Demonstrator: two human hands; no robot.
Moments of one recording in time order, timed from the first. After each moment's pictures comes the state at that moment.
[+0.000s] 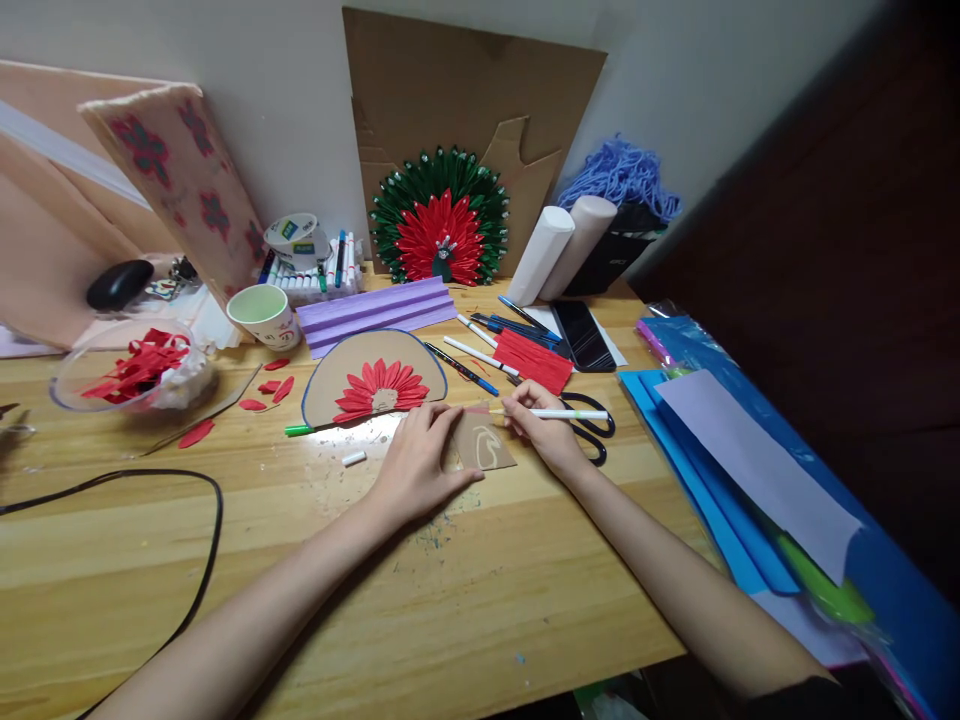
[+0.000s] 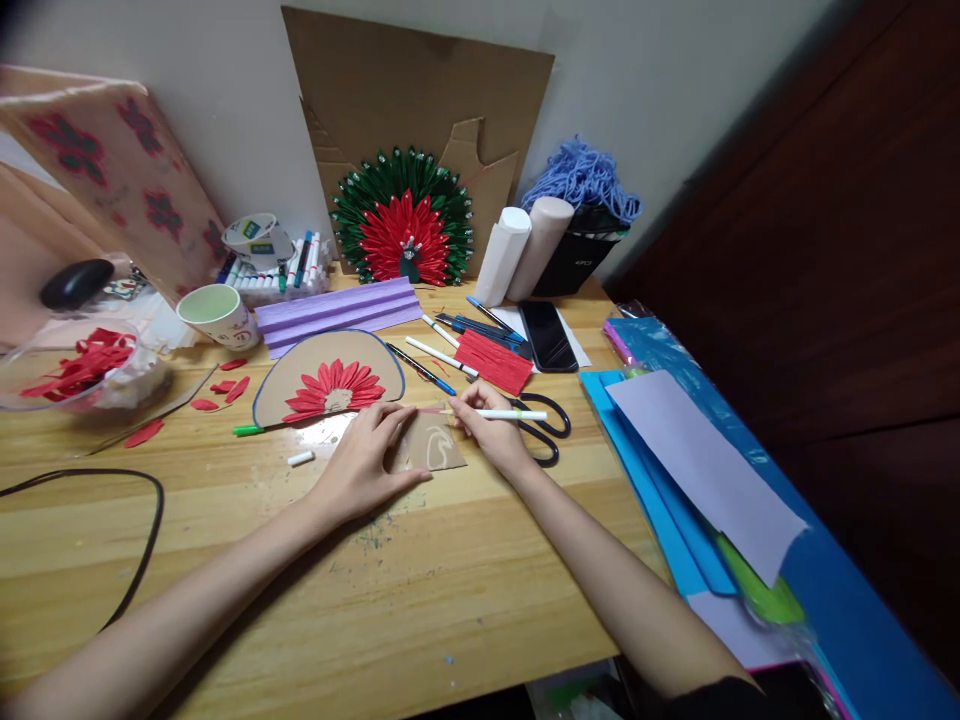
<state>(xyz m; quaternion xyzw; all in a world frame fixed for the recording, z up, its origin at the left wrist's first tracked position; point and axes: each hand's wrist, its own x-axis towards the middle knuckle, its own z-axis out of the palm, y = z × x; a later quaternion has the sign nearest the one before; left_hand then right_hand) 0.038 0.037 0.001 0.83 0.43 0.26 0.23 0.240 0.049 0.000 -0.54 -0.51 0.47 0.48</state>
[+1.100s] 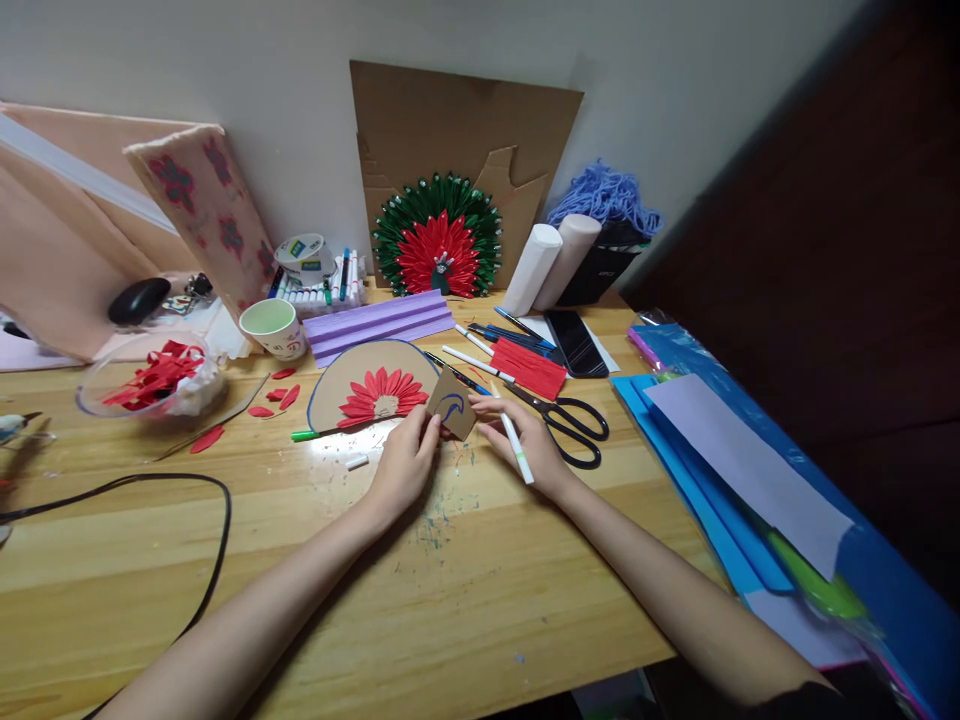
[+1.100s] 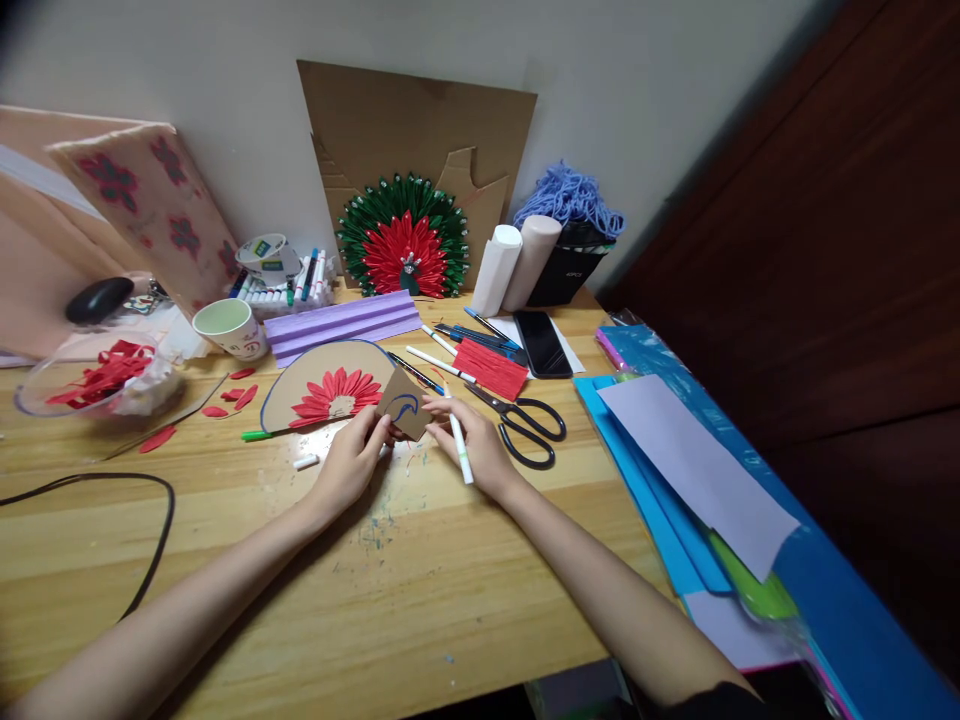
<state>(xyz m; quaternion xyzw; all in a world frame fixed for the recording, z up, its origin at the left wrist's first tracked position) 0.037 0.043 0.004 0.68 0.52 0.35 0.38 0.226 0.037 -0.003 -0.46 -0.66 0.38 0.45</state>
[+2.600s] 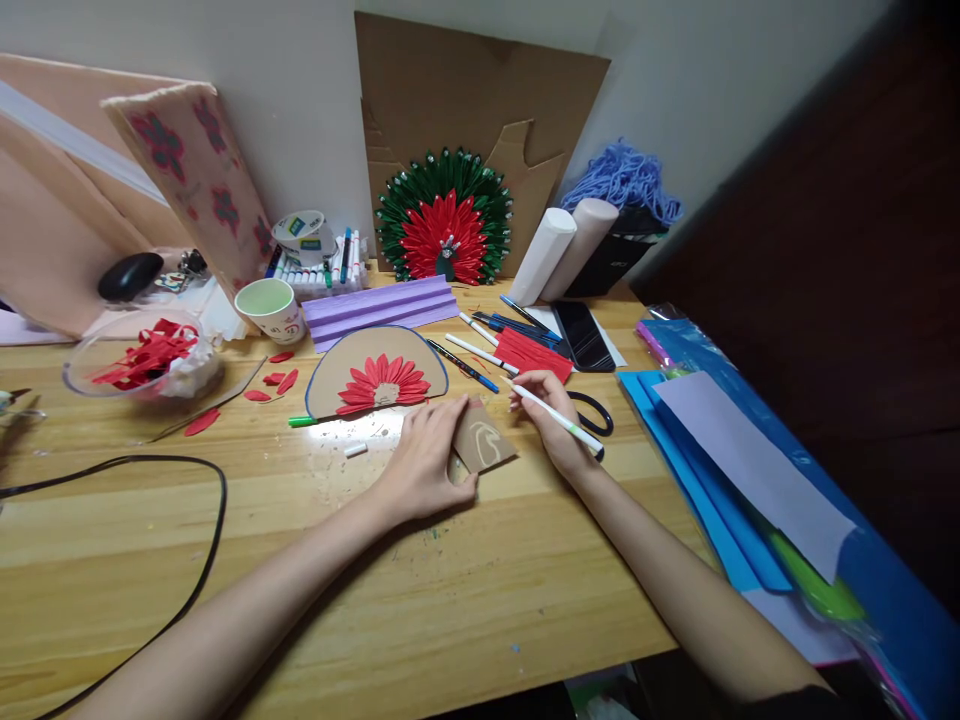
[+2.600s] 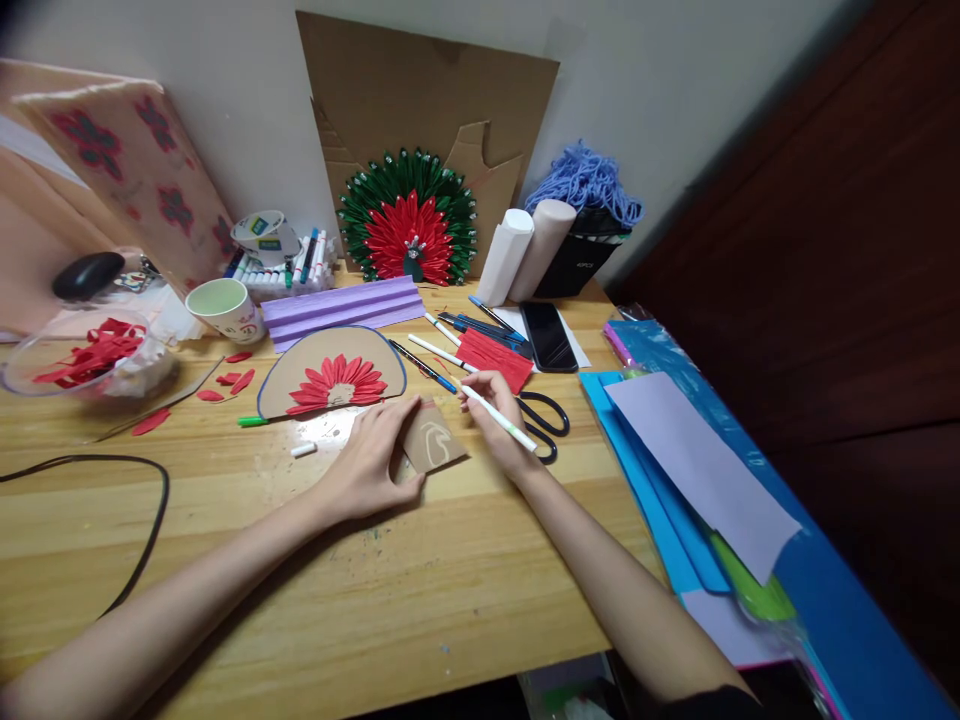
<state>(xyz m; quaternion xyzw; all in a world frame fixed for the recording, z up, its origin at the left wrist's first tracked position) 0.040 0.029 0.006 0.85 0.40 0.25 0.24 0.246 0.041 0.004 -0.49 -0.55 0.42 0.53</state>
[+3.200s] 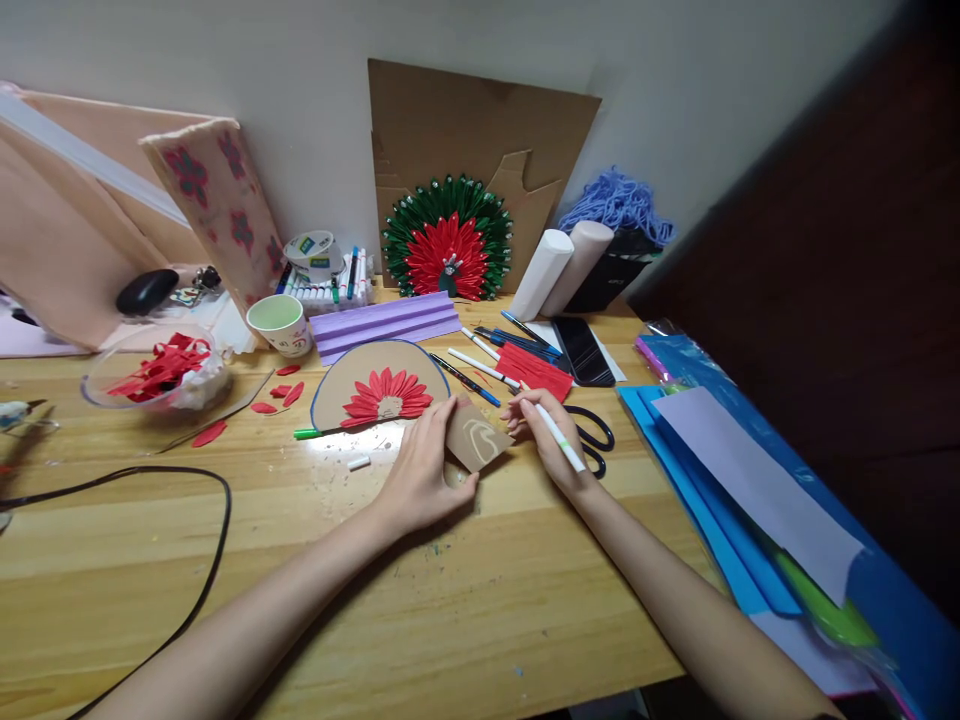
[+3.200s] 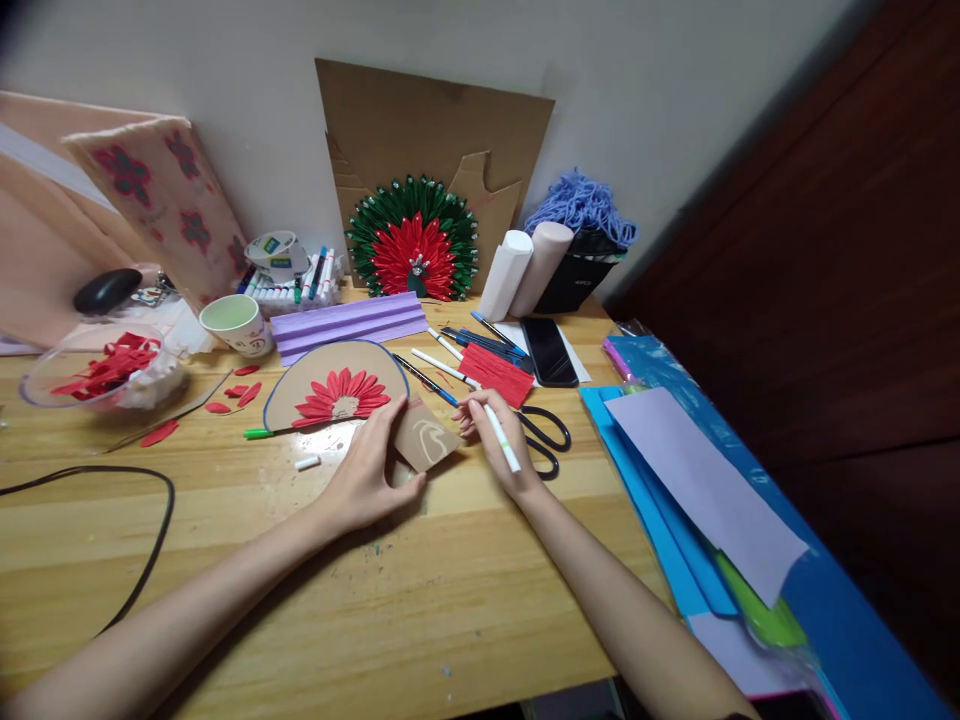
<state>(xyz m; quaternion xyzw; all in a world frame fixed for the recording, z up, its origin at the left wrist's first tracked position) 0.039 0.030 0.005 0.81 0.42 0.32 0.26 0.239 0.040 0.005 -0.51 -0.53 0.45 0.51</state>
